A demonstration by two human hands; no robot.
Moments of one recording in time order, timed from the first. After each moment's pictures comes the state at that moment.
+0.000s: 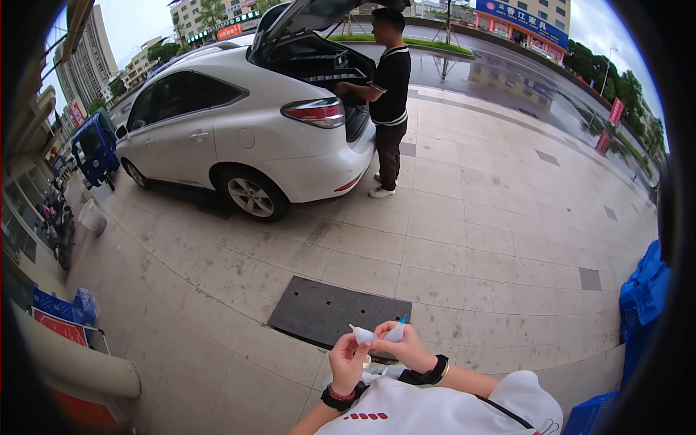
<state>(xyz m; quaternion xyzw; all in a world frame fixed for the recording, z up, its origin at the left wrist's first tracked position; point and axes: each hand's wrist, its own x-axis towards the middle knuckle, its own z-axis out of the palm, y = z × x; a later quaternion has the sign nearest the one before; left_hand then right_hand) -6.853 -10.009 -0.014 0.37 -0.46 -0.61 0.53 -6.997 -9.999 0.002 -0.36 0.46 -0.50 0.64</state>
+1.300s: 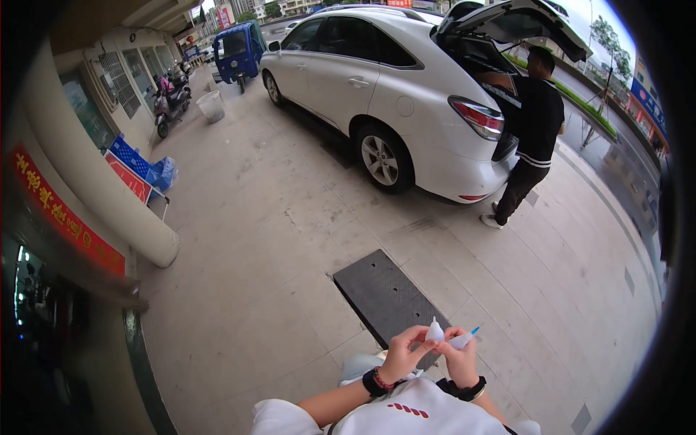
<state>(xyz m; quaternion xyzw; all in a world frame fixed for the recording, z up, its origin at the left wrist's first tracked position) -6.822 -9.988 -0.014 0.41 -0.44 -0.54 0.59 -6.961 -10.006 0.013 -0.37 0.43 -0.47 0.68</state>
